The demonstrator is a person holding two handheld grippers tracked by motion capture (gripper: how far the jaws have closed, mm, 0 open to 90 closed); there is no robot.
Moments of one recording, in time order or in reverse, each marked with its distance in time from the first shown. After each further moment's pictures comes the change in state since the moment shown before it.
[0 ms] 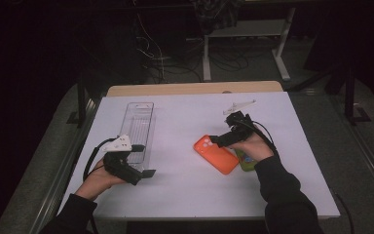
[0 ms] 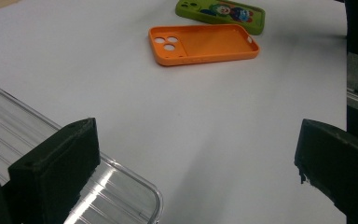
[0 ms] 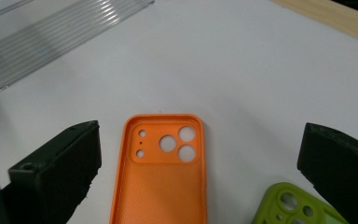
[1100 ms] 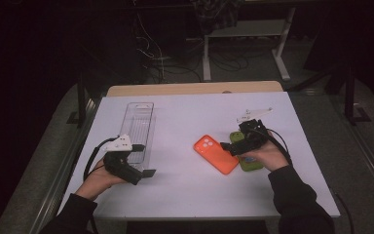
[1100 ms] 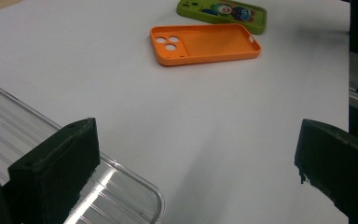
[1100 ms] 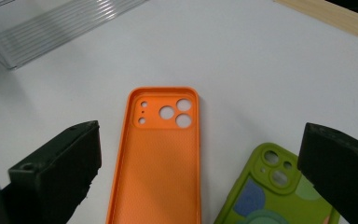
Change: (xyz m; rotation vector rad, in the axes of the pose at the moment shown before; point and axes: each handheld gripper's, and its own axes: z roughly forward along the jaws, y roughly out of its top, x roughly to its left) left arm 0.001 0.001 0.000 0.005 0.007 0.004; right arm -0.004 -0.026 -0.031 -0.025 -0.002 -0.021
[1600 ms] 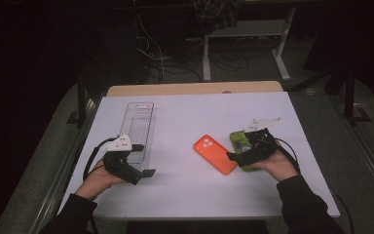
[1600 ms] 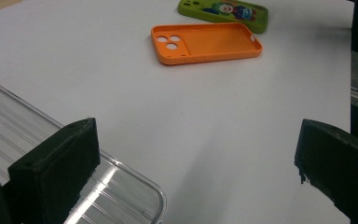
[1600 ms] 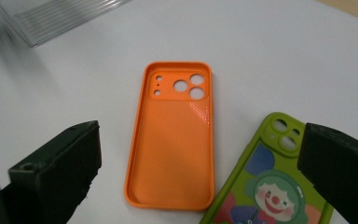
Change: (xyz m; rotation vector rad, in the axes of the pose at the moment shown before) left arm -0.001 0.000 0.001 -0.010 0.003 -0.011; right arm 0.009 -0.024 -0.020 0.006 0.020 -0.009
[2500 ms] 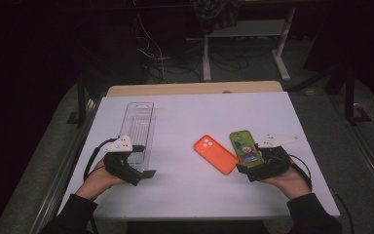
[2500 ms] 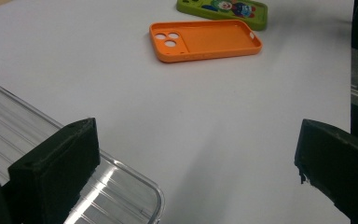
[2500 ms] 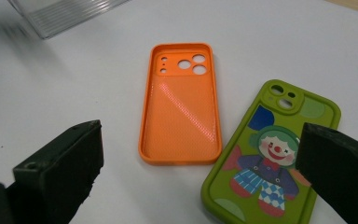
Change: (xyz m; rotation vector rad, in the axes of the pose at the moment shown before) left arm 0.000 -0.001 0.001 0.006 -0.004 0.002; right arm 0.009 -0.041 -0.026 -0.069 -0.024 0.015
